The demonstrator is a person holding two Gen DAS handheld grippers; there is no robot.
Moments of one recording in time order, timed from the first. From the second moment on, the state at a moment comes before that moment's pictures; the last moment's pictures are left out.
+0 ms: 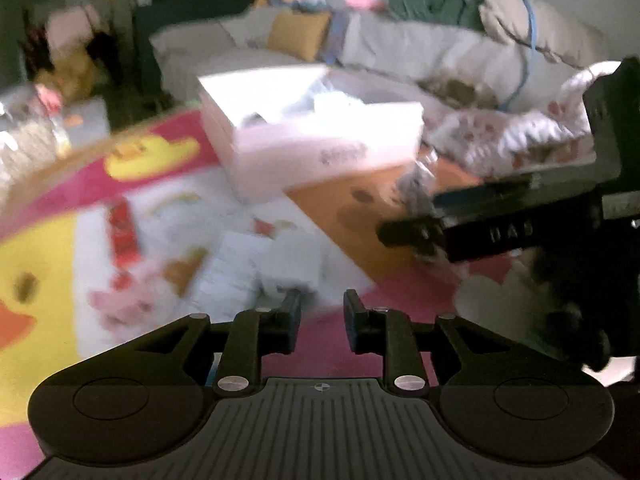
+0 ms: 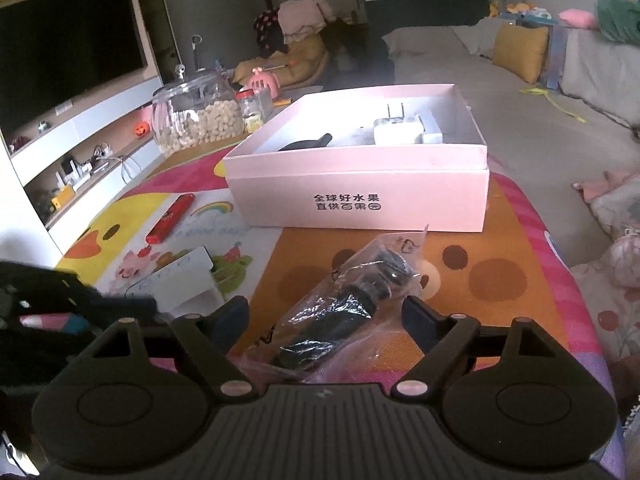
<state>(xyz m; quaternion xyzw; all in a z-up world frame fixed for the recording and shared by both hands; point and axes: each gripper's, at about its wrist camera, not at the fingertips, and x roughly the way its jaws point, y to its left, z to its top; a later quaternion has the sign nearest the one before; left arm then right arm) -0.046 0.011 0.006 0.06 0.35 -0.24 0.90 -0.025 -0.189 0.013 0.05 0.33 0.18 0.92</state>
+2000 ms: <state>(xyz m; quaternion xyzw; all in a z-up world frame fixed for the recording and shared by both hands) -0.026 0.071 -0.006 -0.06 0.32 -0.12 0.94 -0.044 -0.167 0.014 -0.17 0.30 0.08 0.93</state>
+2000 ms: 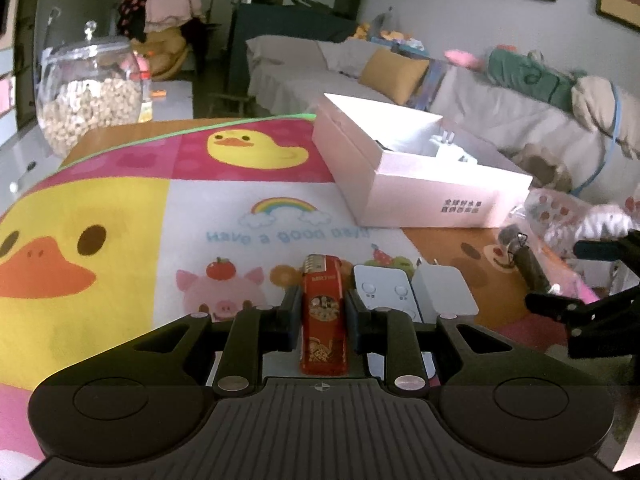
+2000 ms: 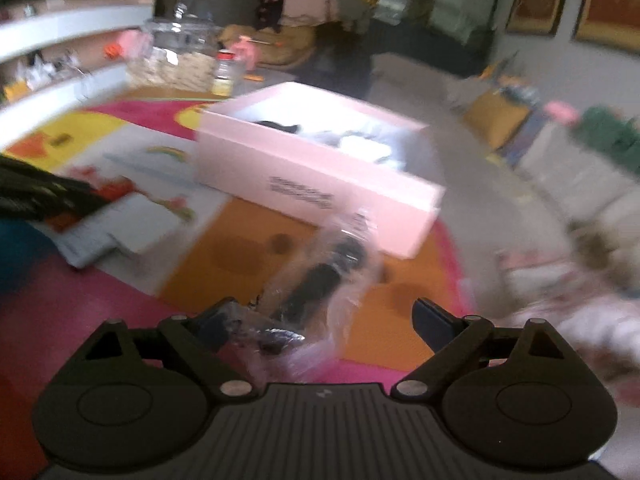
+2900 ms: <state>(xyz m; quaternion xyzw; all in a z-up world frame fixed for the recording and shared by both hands) -0.032 0.063 -0.003 -0.03 0.31 -0.11 0.94 -0.025 -0.184 0.038 -0.02 0.35 0.15 0.93</state>
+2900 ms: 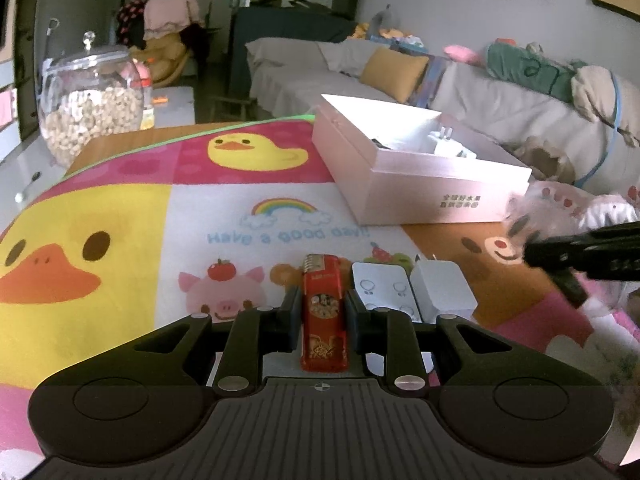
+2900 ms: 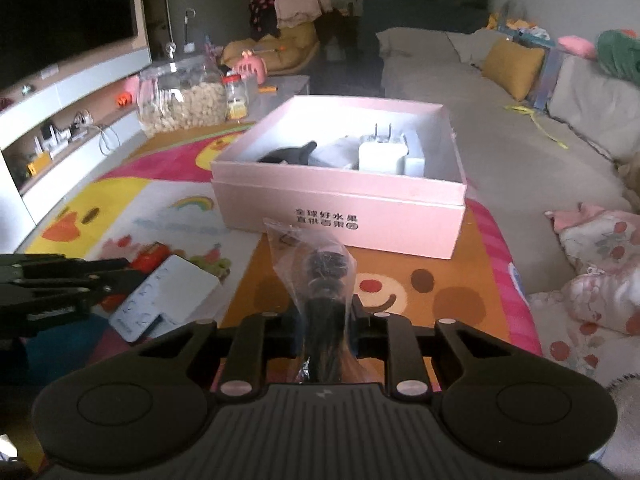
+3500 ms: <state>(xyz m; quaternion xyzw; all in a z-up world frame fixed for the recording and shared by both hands) -0.039 0.049 0.071 0.02 0.25 -0.17 0.95 -0.052 -0.197 0.085 -0.01 0.27 0.15 0.95</state>
